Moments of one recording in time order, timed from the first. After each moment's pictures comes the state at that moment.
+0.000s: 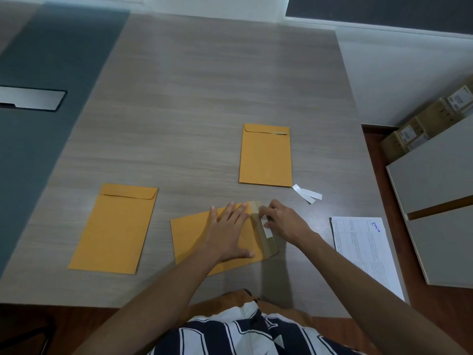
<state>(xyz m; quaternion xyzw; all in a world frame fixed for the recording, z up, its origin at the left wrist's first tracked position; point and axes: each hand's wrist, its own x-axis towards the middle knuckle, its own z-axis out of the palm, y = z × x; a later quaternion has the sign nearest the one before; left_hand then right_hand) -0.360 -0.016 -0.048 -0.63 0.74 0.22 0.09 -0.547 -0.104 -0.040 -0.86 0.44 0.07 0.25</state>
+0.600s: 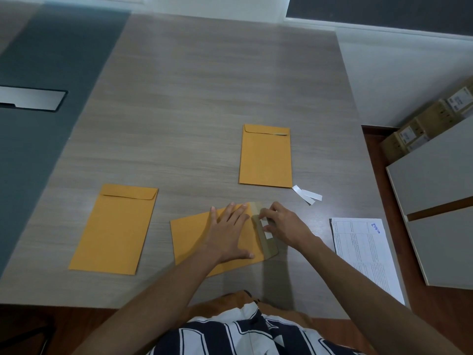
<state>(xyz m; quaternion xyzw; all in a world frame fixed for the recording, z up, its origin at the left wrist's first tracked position) -0.359 -0.015 -0.052 -0.63 0.74 0.22 0.08 -0.549 -0.097 -0.040 -0.85 0.45 0.06 0.25</state>
